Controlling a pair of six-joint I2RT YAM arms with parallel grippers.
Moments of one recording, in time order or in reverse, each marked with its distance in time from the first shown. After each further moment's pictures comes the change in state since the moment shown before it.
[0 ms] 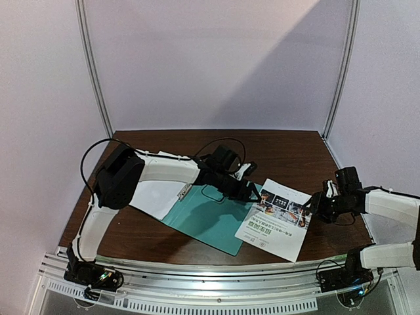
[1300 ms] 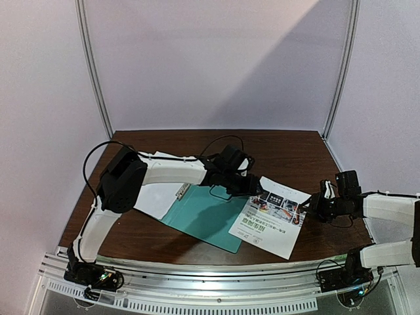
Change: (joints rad) left arm -0.049 0.024 0.088 -0.033 -0.320 -0.216; right arm -0.010 0.029 -0.066 0.172 -0.097 0.008
